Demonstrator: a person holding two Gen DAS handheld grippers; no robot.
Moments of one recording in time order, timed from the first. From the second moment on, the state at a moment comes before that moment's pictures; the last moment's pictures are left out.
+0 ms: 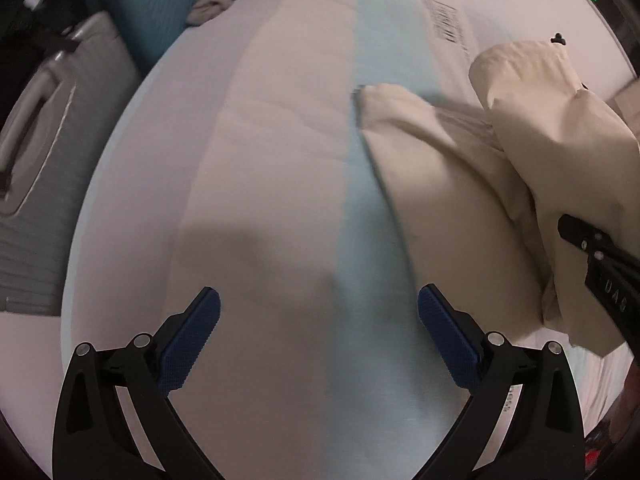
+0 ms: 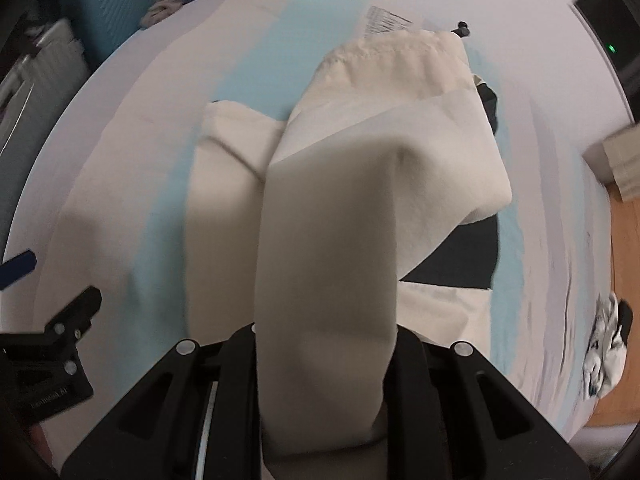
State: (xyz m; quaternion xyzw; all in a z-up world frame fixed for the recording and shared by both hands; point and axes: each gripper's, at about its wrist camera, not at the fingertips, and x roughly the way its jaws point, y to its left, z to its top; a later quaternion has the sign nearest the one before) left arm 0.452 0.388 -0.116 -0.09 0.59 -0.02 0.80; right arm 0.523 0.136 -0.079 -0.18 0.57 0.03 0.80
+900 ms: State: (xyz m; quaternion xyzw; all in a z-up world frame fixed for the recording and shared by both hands) left arm 0.403 0.459 -0.131 -0.13 0.60 0.02 0.79; right arm 0.523 0.165 -0.177 -0.27 0.57 0.08 0.77
